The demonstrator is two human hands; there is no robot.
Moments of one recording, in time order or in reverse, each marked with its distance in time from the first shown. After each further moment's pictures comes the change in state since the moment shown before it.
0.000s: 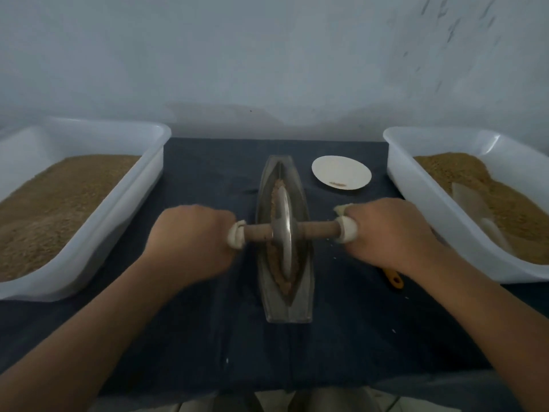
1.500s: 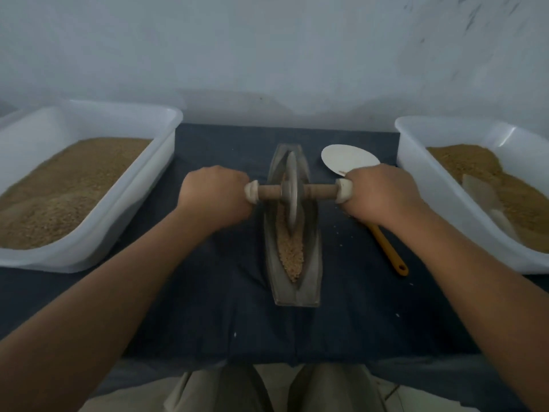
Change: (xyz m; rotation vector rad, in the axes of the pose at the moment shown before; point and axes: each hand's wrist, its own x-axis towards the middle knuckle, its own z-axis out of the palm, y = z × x) left_hand 0.049 0.001 0.019 0.012 -0.061 -0.143; right_hand 0.055 0.007 0.017 -0.048 0.059 0.064
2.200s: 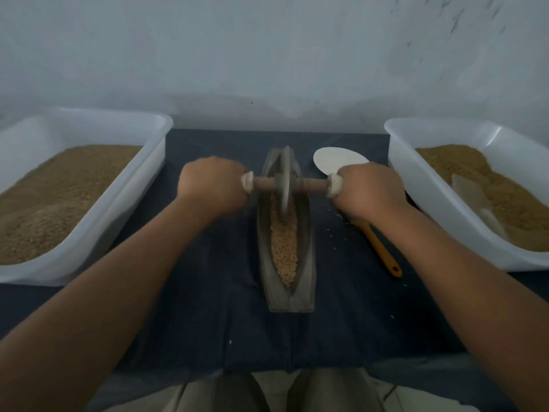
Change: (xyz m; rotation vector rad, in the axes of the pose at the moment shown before) left_hand 0.031 0.001 0.001 -0.008 -0.010 0.004; right_hand 0.013 -0.003 0.003 0.009 0.011 0.081
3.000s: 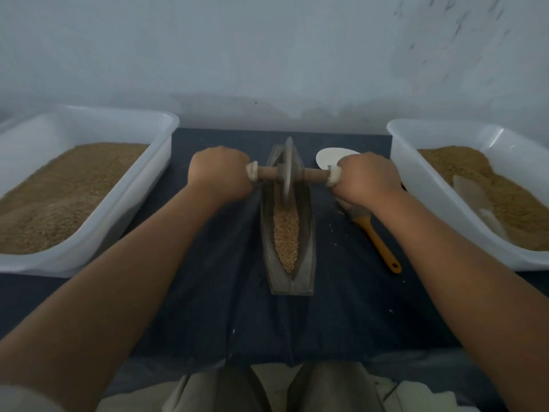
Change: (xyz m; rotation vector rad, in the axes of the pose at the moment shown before) left_hand 0.016 0.003 -0.010 -0.039 -0.025 -0.021; right_hand 0.016 -0.009 -0.010 0.041 0.021 -0.011
